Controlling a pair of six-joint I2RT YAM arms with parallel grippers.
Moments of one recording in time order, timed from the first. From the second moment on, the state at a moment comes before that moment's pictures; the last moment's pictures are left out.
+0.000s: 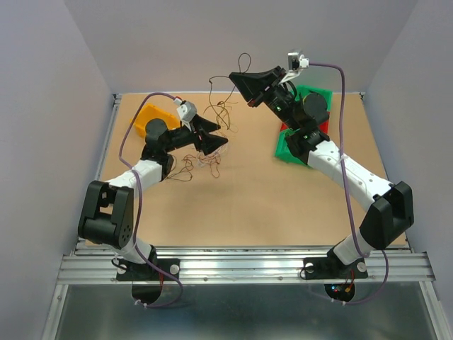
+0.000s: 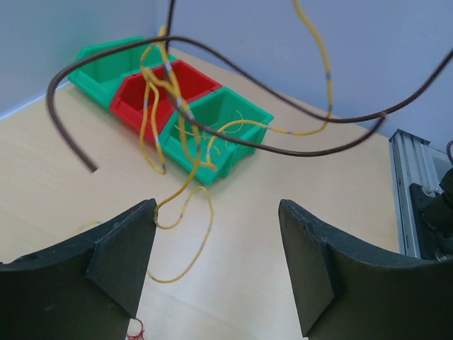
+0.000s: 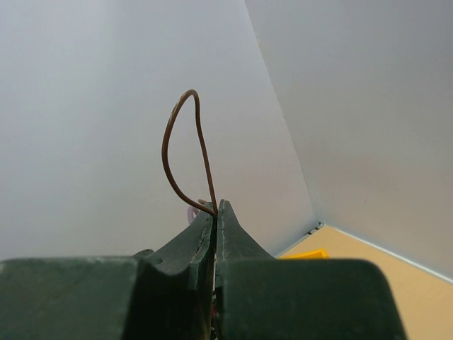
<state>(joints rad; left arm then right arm) -0.26 1.55 0.86 0.84 0.94 -0.35 0.58 1.54 1.38 0.74 -0.27 0.57</state>
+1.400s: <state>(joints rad) 0.00 1.75 1.02 0.42 0.58 -0.28 0.63 1.10 1.11 0.68 0.62 0.20</state>
